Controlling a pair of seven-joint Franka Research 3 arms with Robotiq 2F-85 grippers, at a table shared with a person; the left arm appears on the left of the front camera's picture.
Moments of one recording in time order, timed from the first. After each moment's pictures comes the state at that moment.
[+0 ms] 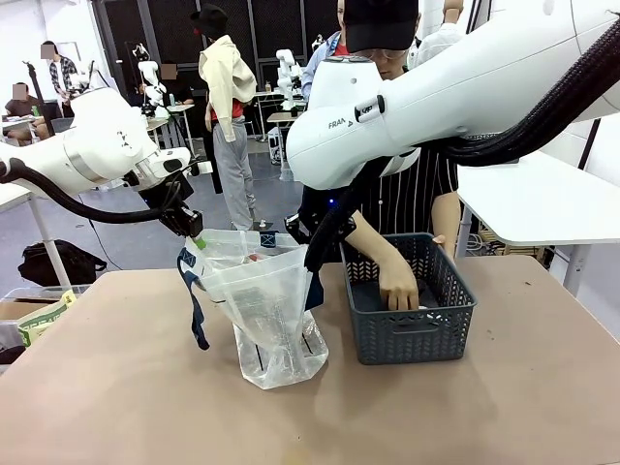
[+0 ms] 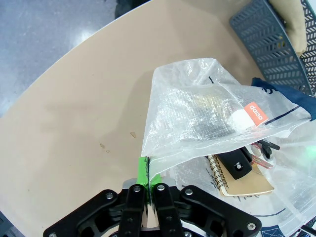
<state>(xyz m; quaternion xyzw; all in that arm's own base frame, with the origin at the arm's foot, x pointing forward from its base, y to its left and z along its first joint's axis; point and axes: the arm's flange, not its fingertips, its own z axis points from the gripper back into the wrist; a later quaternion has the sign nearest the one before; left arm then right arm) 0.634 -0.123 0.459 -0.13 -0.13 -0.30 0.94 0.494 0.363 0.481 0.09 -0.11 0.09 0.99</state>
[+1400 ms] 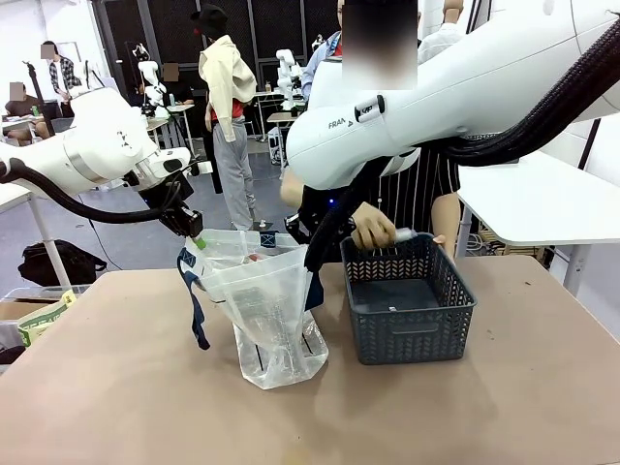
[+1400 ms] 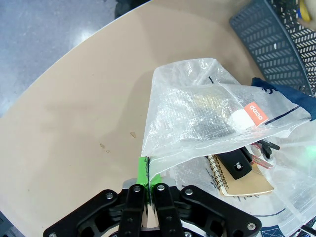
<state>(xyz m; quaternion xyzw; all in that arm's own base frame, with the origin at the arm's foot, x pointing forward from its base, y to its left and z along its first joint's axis) 0.634 -0.123 0.459 -0.13 -0.13 -0.30 0.94 0.494 0.363 0.481 0.09 -0.11 0.09 0.99</state>
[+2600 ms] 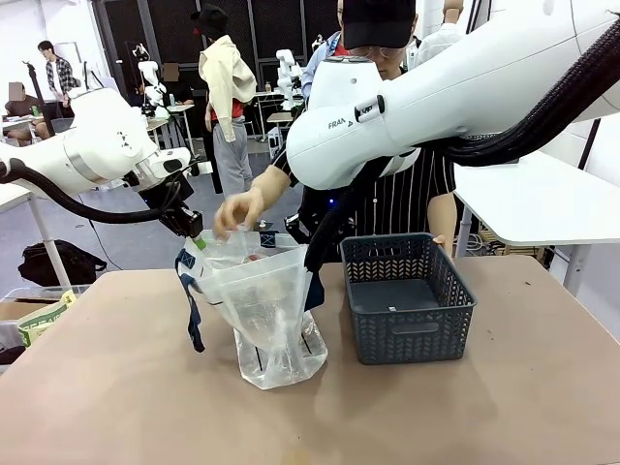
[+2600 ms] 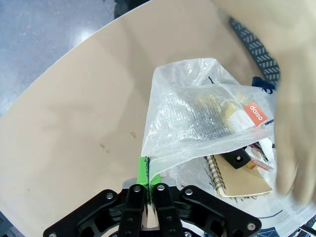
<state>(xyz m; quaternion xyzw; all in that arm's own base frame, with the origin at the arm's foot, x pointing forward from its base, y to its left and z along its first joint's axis) 0.634 -0.123 0.459 -0.13 -0.13 -0.30 0.94 0.494 0.363 0.481 0.09 -0.11 0.09 0.99</state>
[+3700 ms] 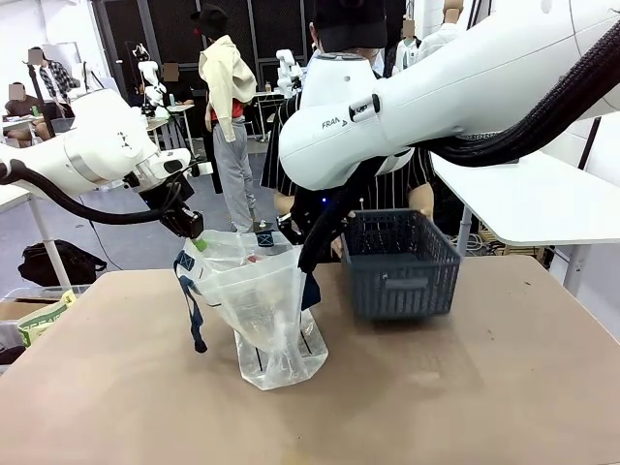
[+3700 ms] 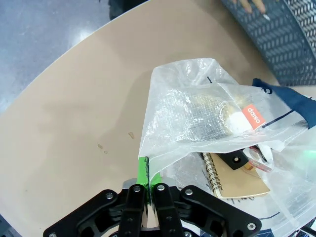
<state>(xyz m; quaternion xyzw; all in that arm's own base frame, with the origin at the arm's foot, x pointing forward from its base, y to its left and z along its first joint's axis) 0.633 -0.123 0.457 -0.13 -0.13 -0.30 0.94 0.487 0.376 0.487 0.09 -0.12 0.11 0.98</state>
